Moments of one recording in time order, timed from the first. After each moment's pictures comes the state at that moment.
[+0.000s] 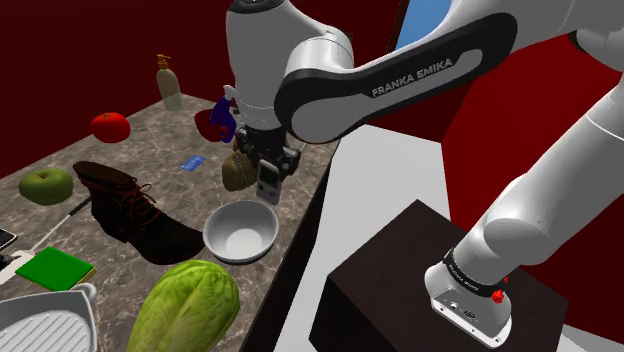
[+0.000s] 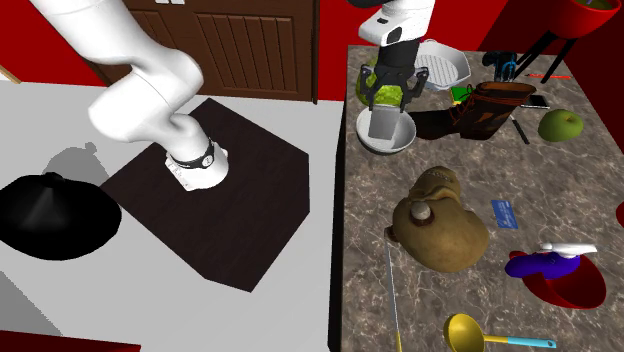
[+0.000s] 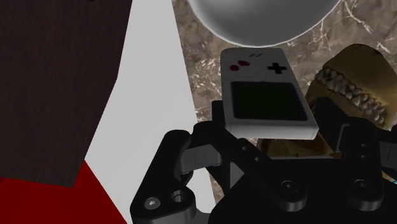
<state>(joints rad) 0.02 -0.07 0.68 -2.11 -0.20 2.07 1.95</state>
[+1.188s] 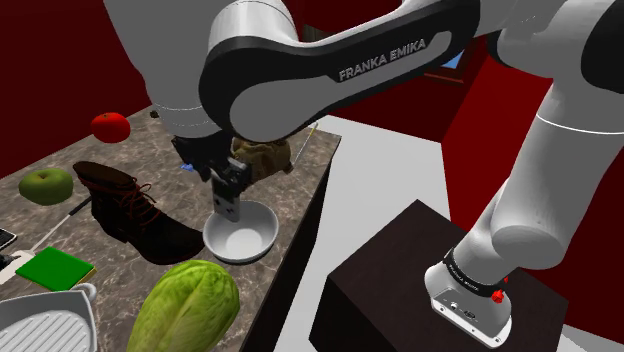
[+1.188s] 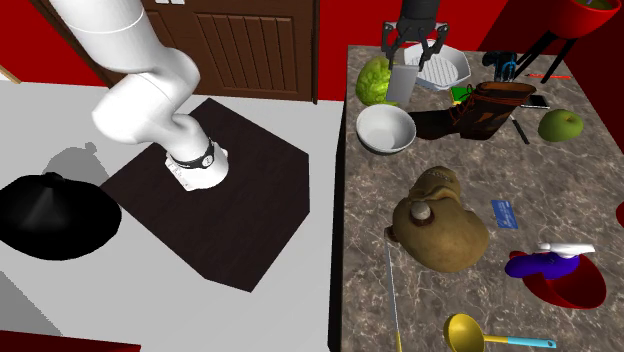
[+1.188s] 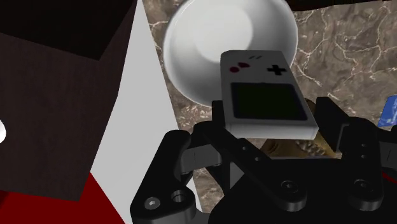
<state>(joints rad) 0.17 0.21 0.78 -1.74 -0.38 1.85 2.21</state>
